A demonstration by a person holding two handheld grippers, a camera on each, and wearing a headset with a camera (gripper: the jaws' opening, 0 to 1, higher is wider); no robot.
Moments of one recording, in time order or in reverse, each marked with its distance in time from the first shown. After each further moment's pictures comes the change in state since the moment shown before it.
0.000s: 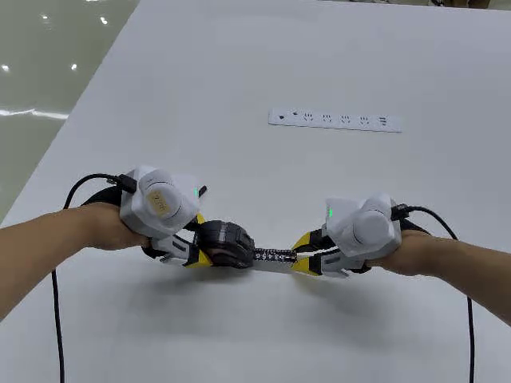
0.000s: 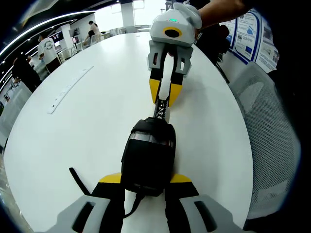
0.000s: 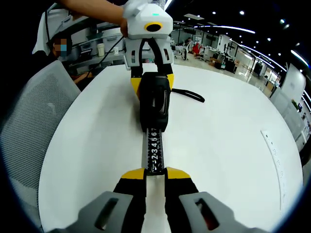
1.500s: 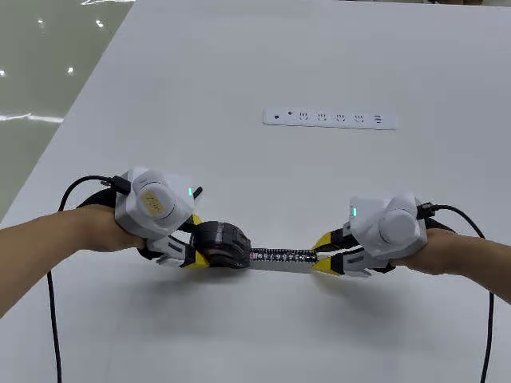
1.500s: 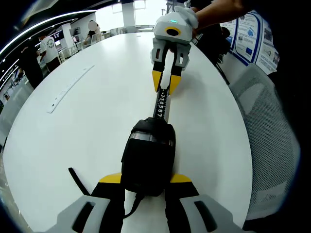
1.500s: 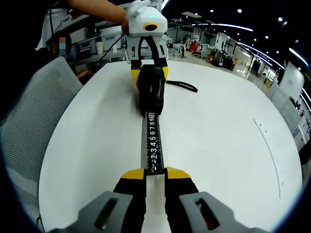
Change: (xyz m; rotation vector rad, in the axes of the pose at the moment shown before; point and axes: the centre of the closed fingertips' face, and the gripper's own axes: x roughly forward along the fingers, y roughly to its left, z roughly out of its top) left arm 0.000 0.001 0.000 -0.009 -0.001 -0.007; right arm -0.025 -0.003 -0.028 0.014 0.020 -0.016
